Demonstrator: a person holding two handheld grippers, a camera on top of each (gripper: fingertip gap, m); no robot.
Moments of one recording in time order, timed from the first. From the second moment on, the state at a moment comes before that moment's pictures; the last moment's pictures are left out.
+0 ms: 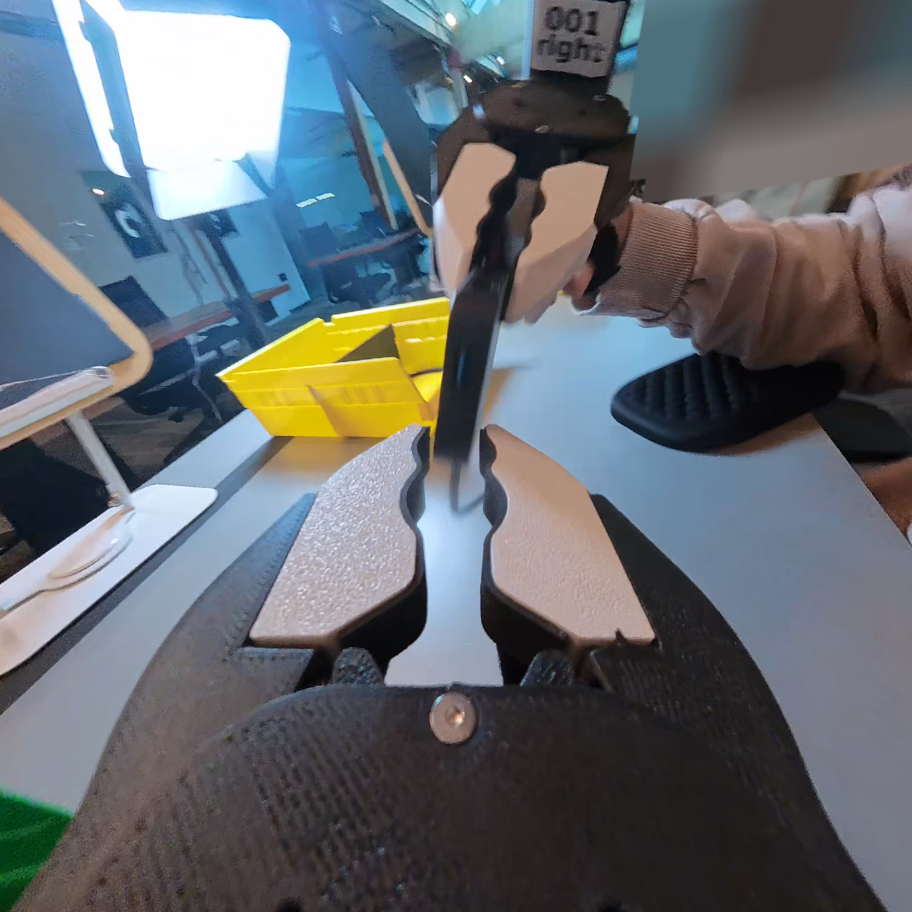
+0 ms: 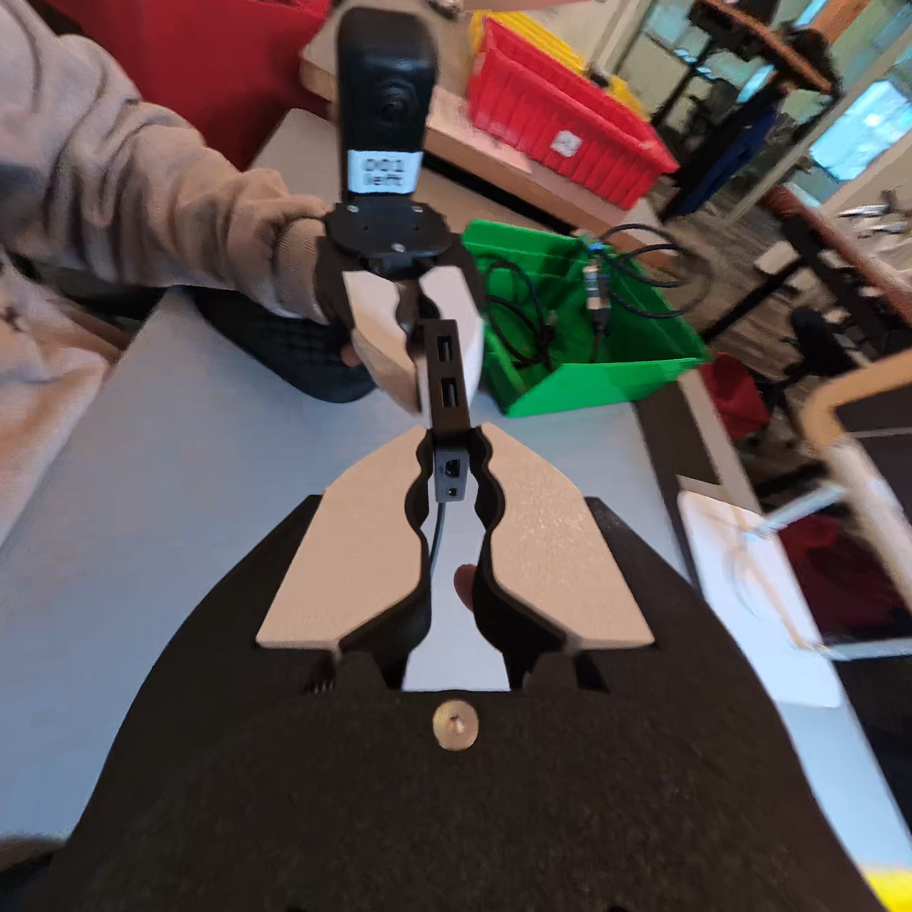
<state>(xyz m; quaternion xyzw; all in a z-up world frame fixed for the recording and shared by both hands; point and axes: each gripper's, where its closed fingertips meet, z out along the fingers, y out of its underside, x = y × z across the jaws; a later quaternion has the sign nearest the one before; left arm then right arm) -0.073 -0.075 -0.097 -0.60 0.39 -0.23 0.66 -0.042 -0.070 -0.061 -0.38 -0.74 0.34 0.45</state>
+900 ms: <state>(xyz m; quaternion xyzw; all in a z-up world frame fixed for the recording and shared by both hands) -0.180 -0.056 -0.130 -0.71 0.28 -0.10 0.64 0.073 0.322 -0.124 -0.70 -0.55 0.02 0.47</state>
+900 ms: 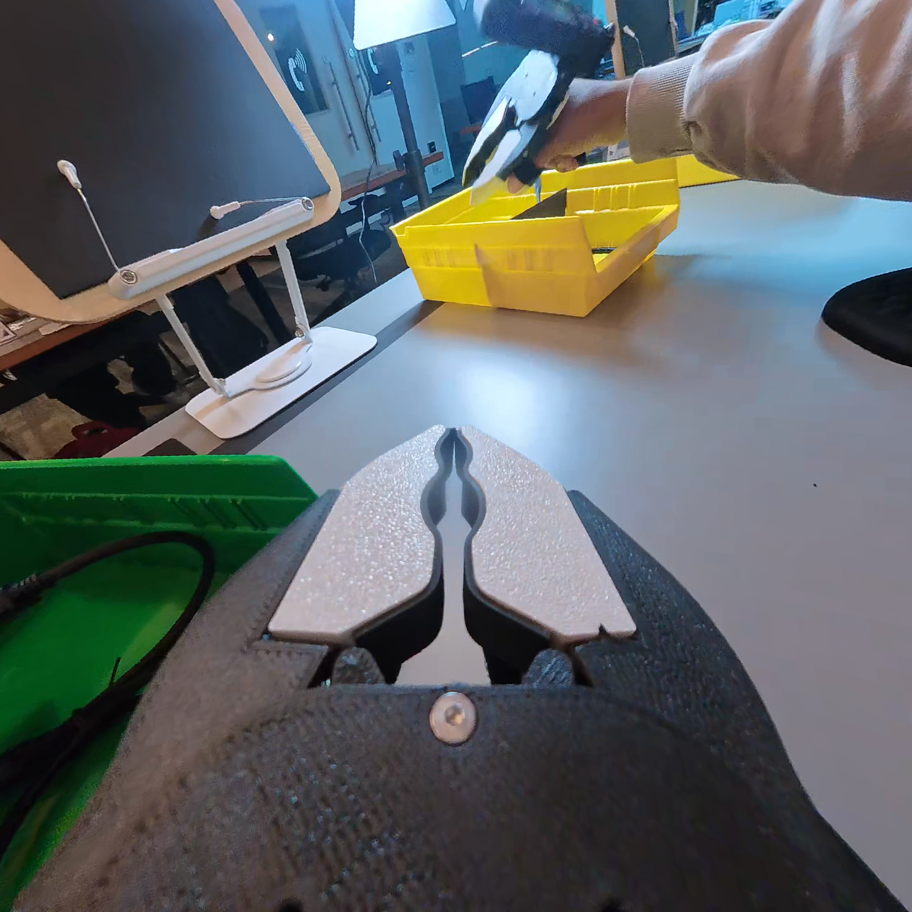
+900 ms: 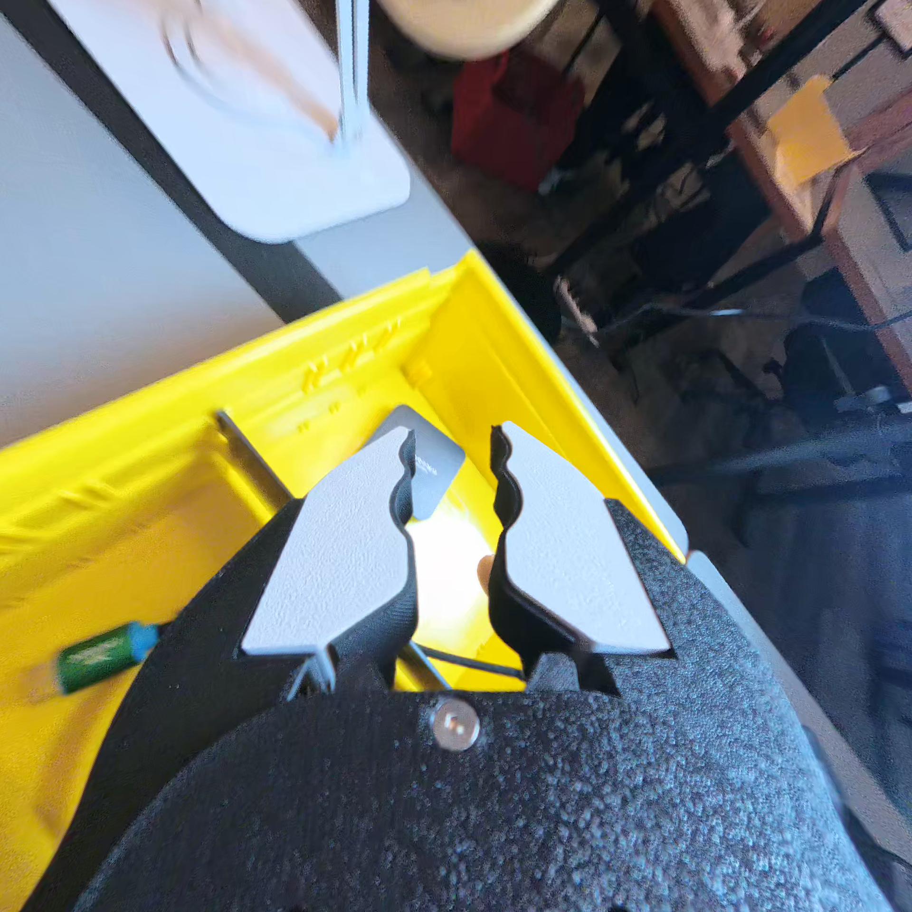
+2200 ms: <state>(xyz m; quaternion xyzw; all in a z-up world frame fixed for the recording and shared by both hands) -0.444 0.008 -0.134 -0.86 0.37 0.25 0.25 0.050 0.031 -0.152 -0.61 -0.50 0.35 0.51</state>
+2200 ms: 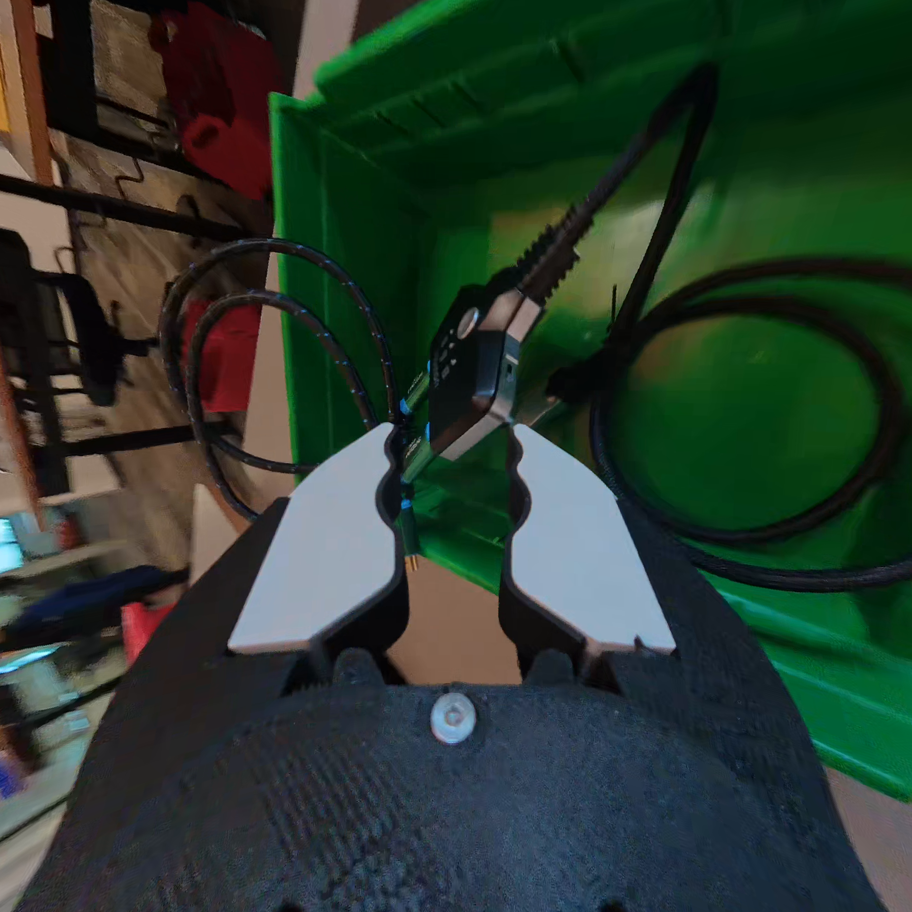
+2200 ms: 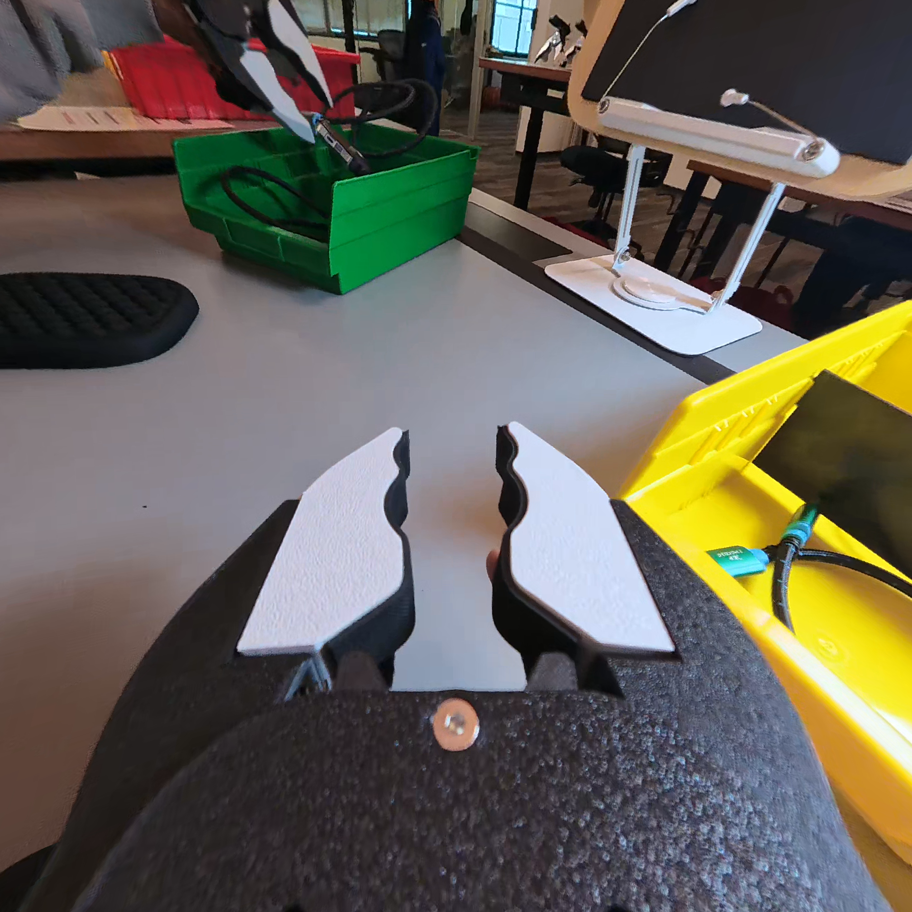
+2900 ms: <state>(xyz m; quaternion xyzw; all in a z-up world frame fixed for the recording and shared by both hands) -0.360 -0.018 0.025 -0.73 0.40 0.28 0.47 0.004 -0.004 -0.095 -0.53 -0.55 0.33 0.55</state>
